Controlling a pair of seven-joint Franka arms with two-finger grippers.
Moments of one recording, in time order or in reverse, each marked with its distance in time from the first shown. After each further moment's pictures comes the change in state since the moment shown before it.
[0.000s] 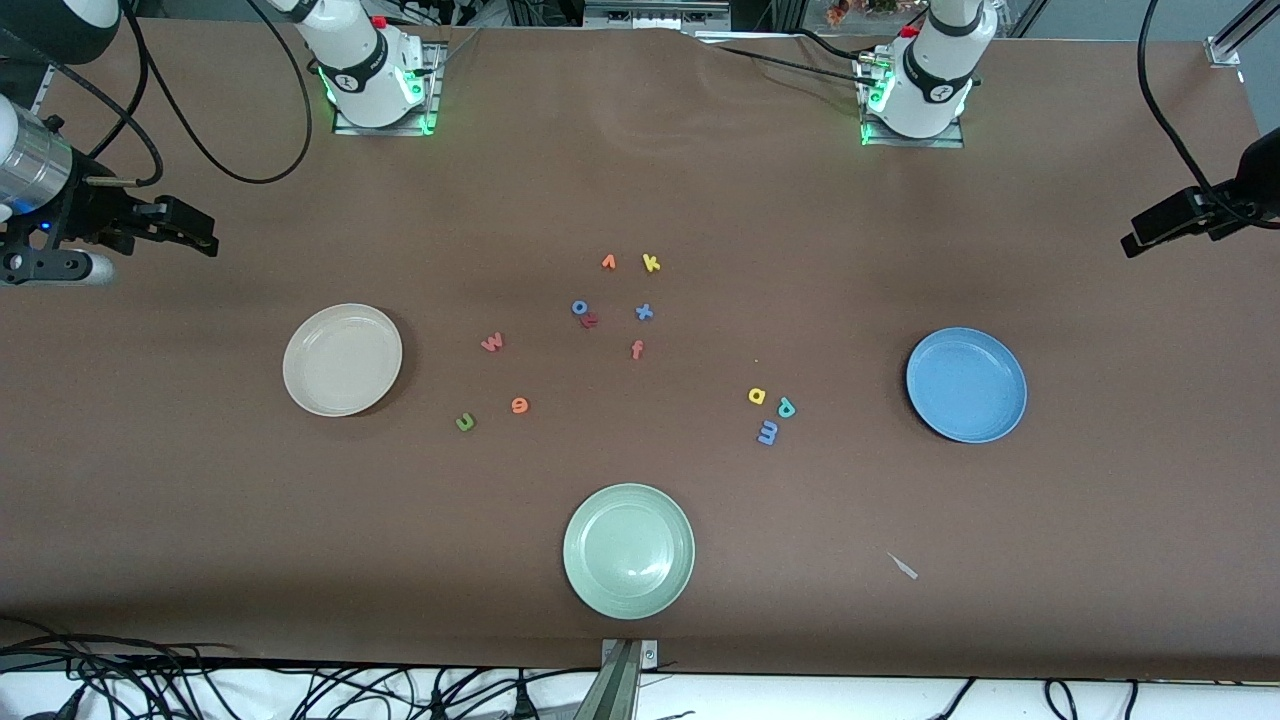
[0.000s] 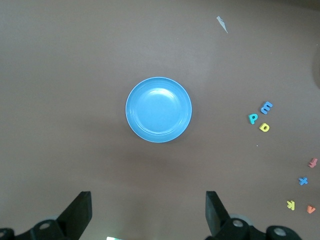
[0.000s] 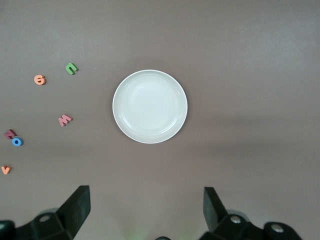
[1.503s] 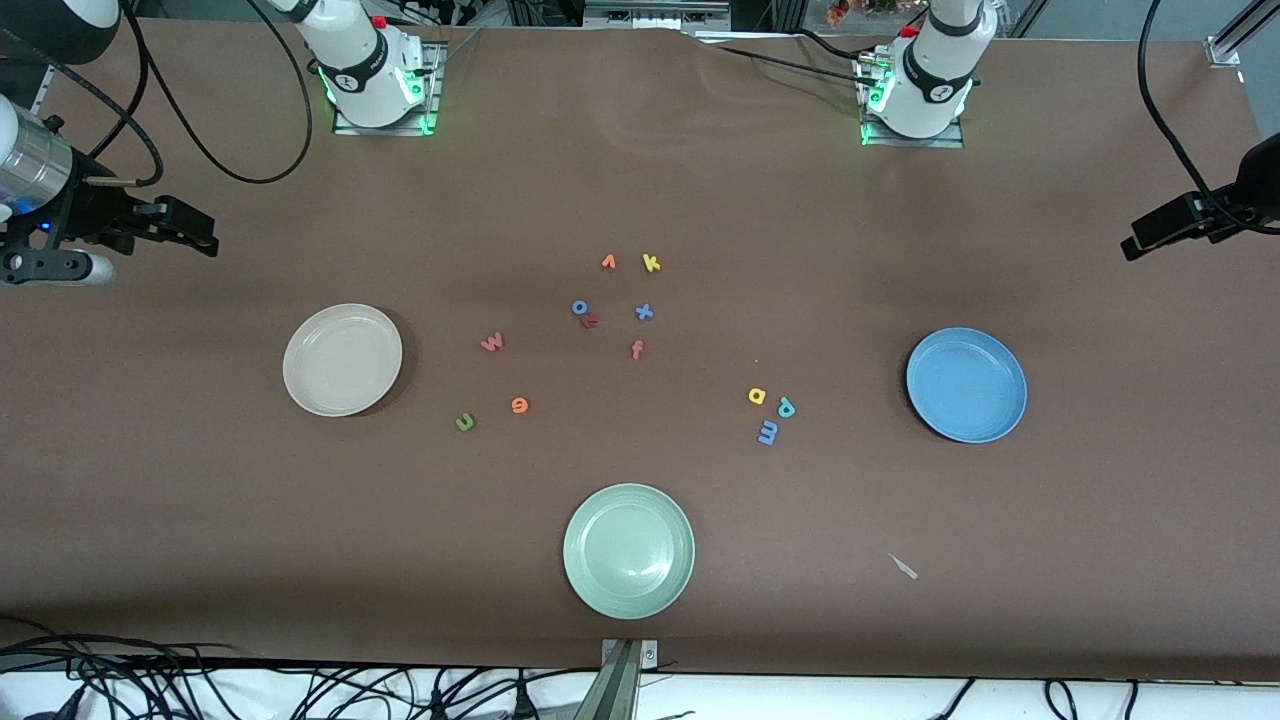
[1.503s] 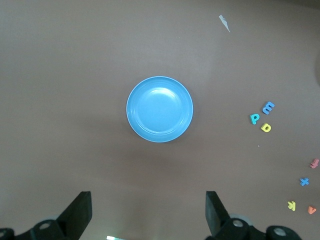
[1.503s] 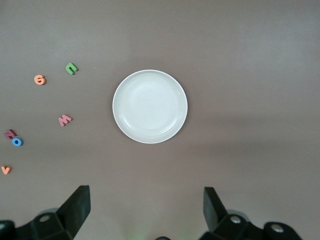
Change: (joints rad) left arm 0.003 0.008 0.002 0.000 0.000 0.000 -0.001; right arm 0.000 0.000 0.000 0.000 0.000 0.000 0.000
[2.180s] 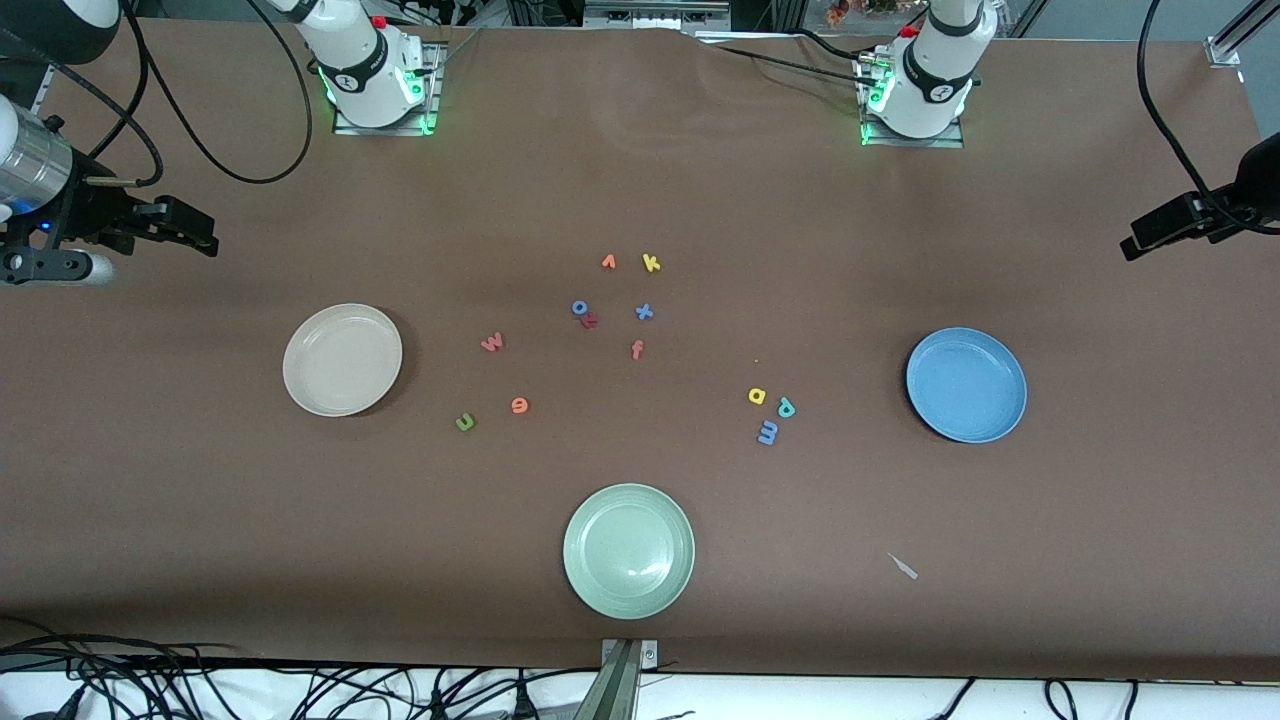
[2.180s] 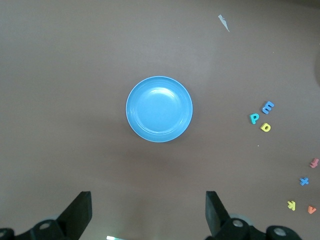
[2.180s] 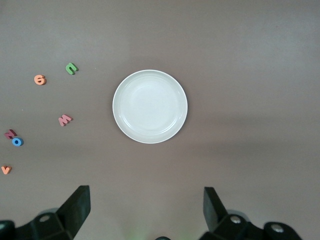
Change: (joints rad) left arm -0.003 0.000 -0.001 0.000 0.000 0.000 0.000; right arm 0.000 0.000 0.000 0.000 0.000 0.000 0.000
